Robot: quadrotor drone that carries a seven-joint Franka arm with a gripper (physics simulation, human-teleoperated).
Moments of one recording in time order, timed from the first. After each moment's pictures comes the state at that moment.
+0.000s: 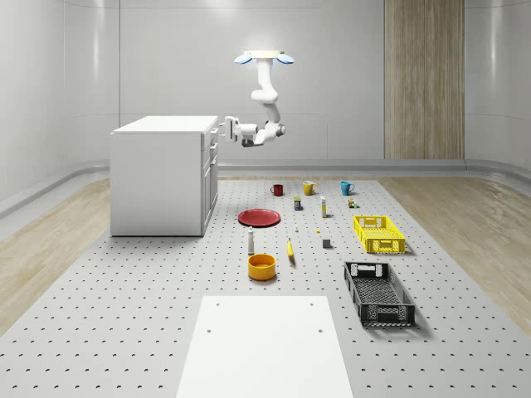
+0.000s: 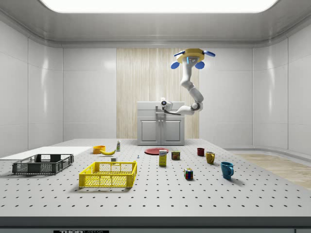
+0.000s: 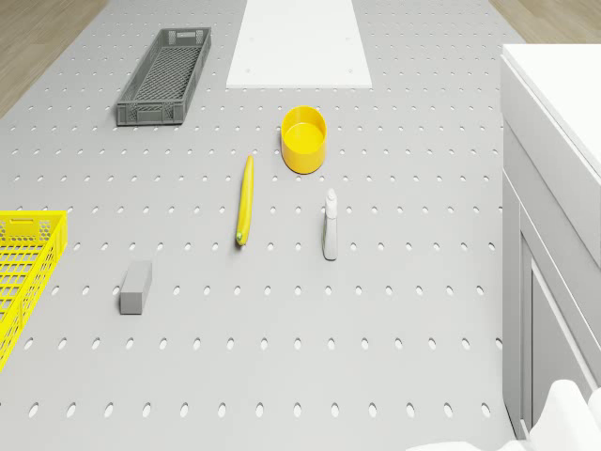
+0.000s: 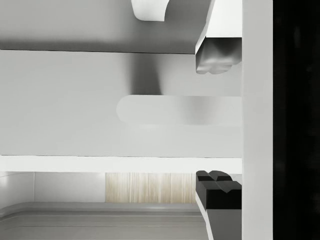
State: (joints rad) arm 0.62 -0.68 -0.06 -2.54 1.72 2.13 0.43
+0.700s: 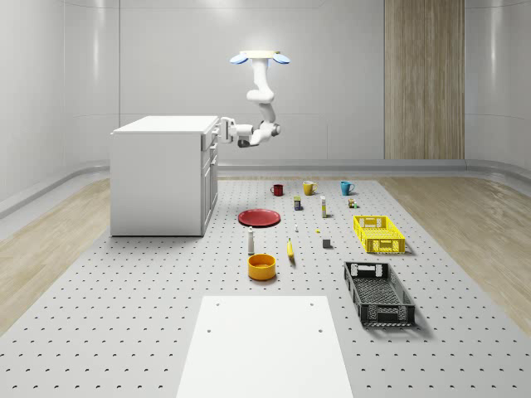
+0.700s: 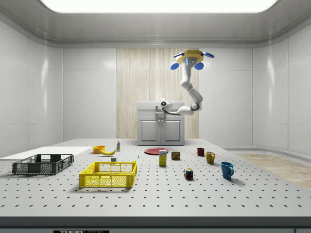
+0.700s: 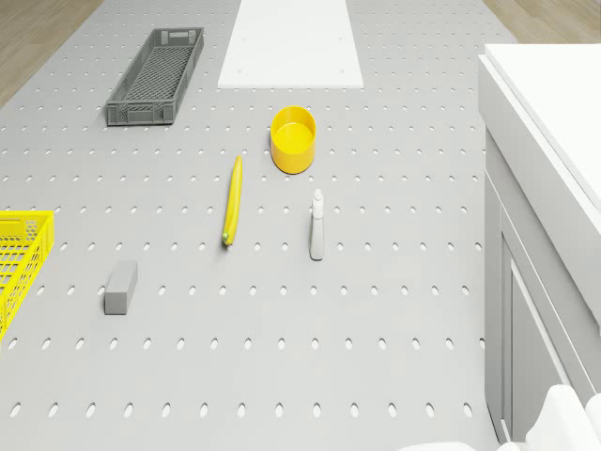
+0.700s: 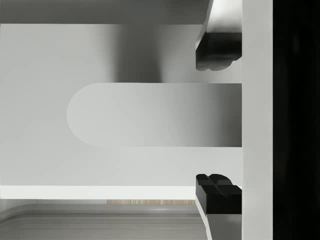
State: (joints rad) arm 0.57 -0.68 -0.03 -2.53 1.72 2.10 0.45
